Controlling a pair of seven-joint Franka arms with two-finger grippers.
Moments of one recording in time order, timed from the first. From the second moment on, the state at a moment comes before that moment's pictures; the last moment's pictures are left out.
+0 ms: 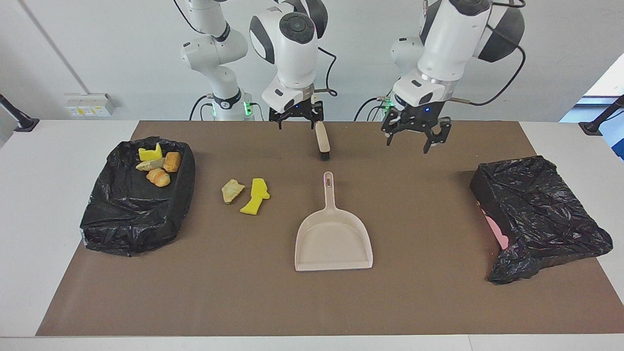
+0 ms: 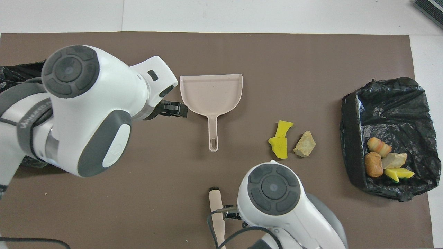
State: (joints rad) left arm -0.22 0.17 -0.29 -1.66 -0.02 1.94 -0.30; right arm 0.51 -0.17 0.16 -2.09 0.19 1.66 0.56
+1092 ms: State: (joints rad) left arm -0.26 0.42 -0.47 -1.75 0.18 2.20 -0.71; right arm 0.86 -0.07 0.17 -2.45 0.27 2.21 0.80
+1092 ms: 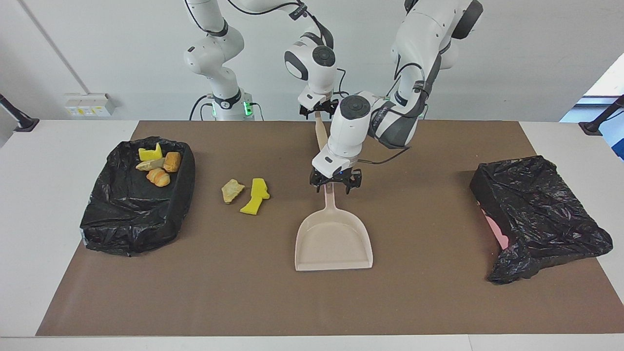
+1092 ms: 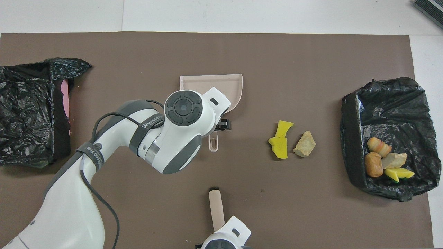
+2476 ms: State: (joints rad) left arm -0.26 0.33 -0.47 -1.72 0.29 2.05 -0.50; right arm 0.88 -0.10 0.16 -2.45 0.27 2.20 0.77
